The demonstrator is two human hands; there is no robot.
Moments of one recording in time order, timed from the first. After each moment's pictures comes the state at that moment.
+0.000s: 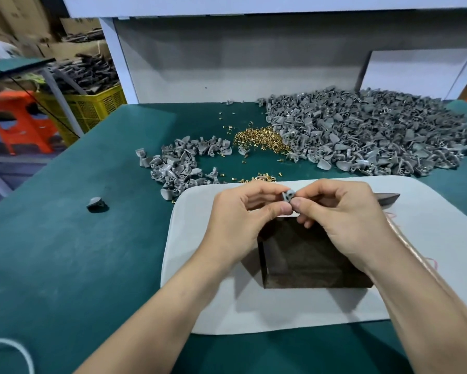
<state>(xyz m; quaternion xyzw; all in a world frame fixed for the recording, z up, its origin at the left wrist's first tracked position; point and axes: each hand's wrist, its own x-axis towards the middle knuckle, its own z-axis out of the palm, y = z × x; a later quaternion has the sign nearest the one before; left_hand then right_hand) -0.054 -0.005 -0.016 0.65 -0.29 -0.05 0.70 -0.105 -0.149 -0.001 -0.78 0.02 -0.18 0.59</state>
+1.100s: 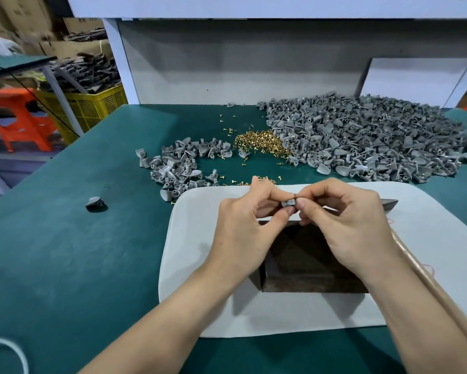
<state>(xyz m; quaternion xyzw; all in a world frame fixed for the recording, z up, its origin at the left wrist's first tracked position) -0.061 -0.010 -0.027 0.69 -0.34 0.10 0.63 -0.113 -0.147 0.002 -0.81 0.01 -0.26 0.52</state>
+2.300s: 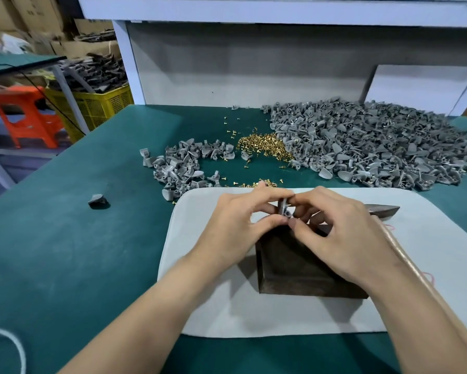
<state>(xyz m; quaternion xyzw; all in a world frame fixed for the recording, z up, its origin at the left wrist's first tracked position) -0.045 0.003 -0.020 0.74 -0.40 0.09 0.53 -0.122 -0.145 0.013 -0.93 -0.07 -0.22 0.29</state>
